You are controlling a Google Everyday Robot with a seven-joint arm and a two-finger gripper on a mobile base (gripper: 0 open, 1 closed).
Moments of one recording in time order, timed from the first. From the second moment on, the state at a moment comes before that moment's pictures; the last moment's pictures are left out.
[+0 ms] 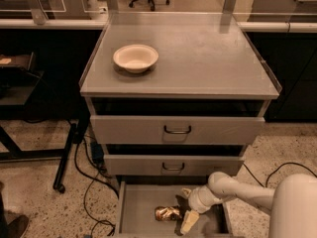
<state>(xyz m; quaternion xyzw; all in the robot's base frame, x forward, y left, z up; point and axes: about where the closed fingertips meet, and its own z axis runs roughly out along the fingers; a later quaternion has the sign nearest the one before) 0.495 -0.115 0.241 -0.62 0.72 0.24 0.19</state>
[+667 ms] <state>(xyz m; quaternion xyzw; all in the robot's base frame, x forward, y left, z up) 0.513 -0.109 0.194 -0.60 0.72 0.27 0.21</state>
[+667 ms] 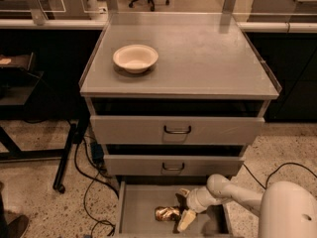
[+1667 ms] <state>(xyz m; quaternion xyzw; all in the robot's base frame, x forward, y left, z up) 0.519 -0.094 0.162 -0.59 0.73 0.27 0.23</state>
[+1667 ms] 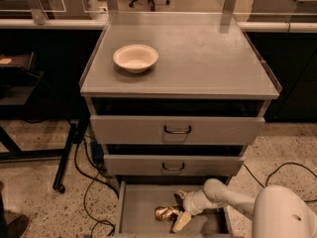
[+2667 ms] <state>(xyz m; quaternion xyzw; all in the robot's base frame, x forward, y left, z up) 0.534 -0.074 0.132 -0.58 0.72 0.29 0.24</state>
